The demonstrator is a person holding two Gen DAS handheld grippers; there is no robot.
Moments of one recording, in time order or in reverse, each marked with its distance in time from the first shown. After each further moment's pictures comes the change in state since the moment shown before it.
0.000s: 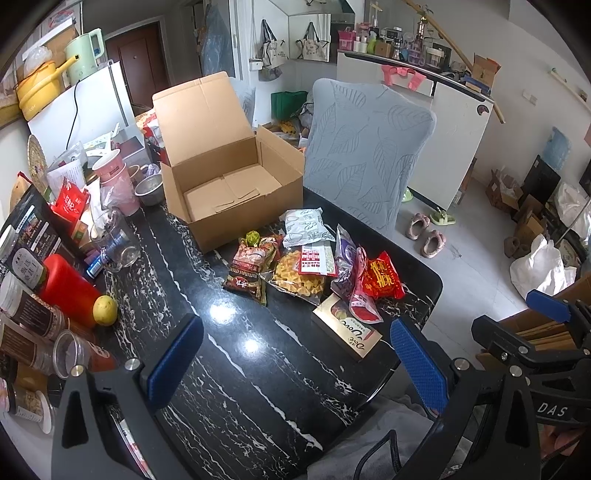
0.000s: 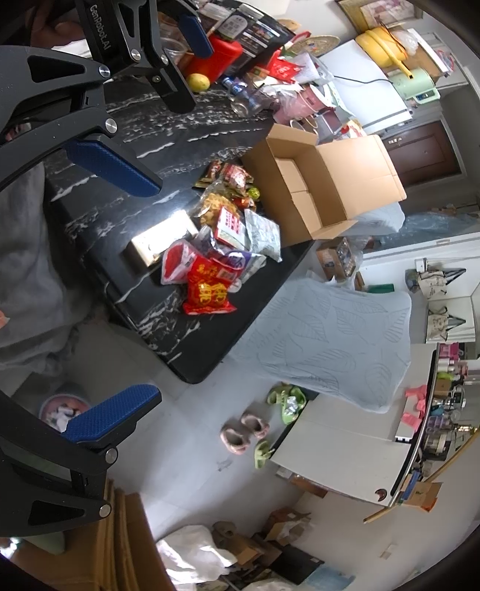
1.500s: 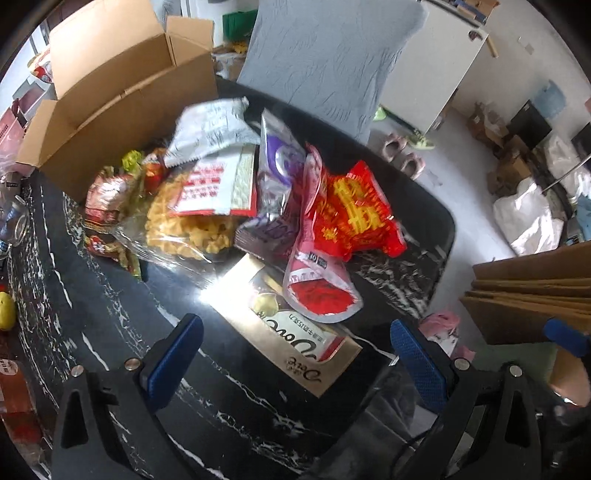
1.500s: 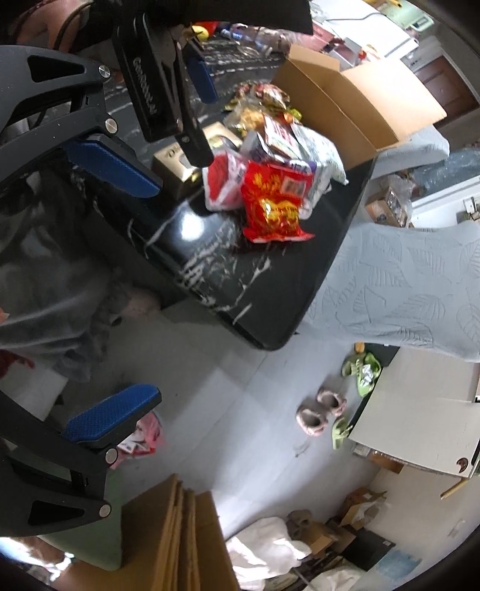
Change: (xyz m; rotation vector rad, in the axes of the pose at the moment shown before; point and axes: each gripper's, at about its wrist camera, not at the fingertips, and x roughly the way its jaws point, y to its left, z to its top) left arm 0.189 -0.069 -0.012 0.069 0.348 -0.128; right arm 0.098 -0.074 -0.027 0.171 0.253 -0.068
